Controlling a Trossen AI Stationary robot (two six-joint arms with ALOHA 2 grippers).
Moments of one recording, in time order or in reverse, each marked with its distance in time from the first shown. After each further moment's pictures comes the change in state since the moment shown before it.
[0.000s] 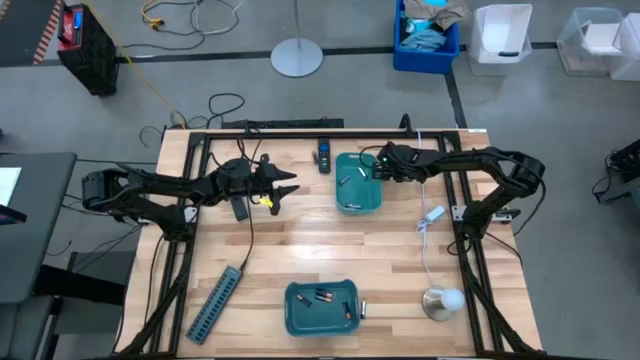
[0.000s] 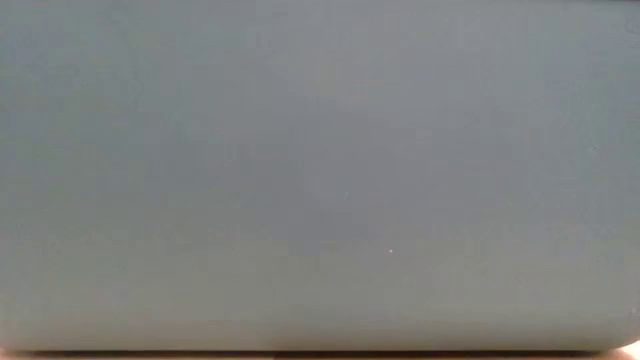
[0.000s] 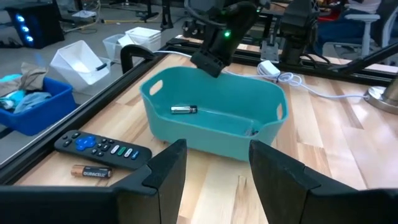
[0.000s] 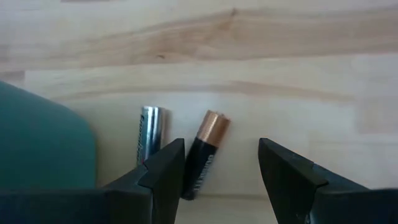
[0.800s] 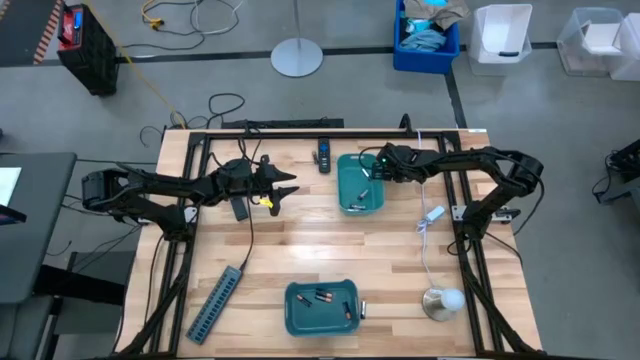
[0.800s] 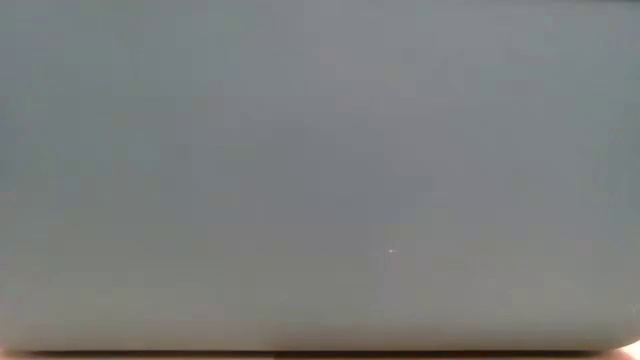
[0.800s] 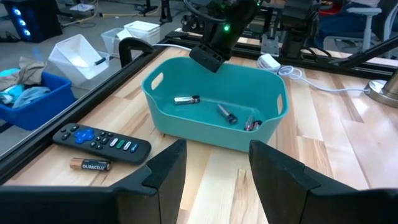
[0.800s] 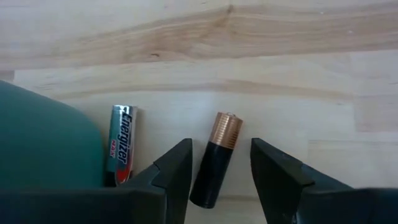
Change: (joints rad) left arm 0.000 0.000 0.000 -0.024 0.002 0.001; right arm 0.003 0.018 0.000 0.004 0.003 0.010
